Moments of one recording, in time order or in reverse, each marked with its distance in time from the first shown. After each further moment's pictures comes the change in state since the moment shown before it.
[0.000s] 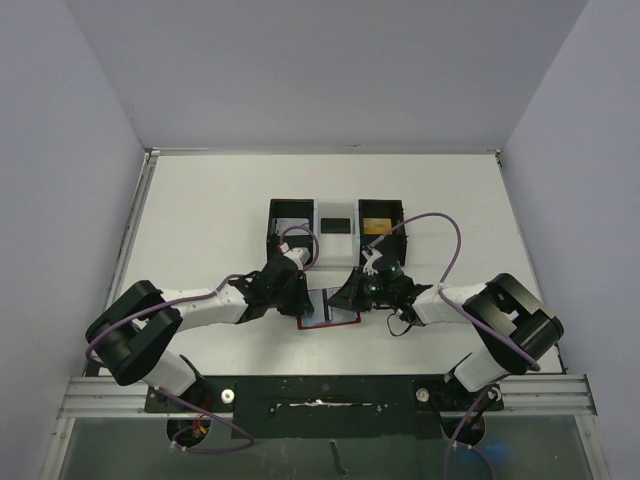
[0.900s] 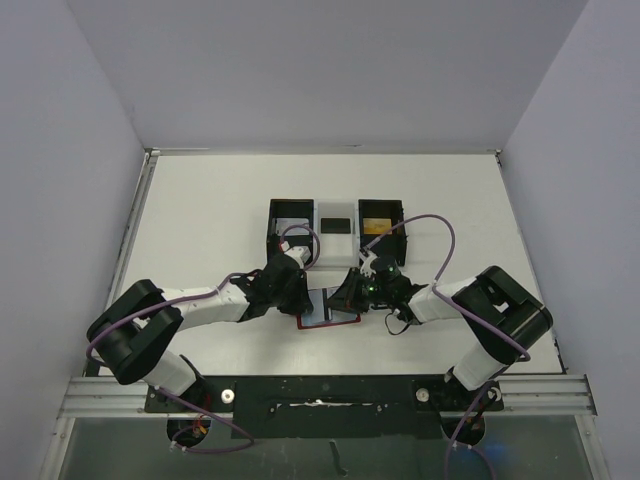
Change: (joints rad) left arm -0.005 0.006 0.022 -0.028 -0.033 0.013; right arm 0.000 0.070 0.005 0.069 -0.067 0.022
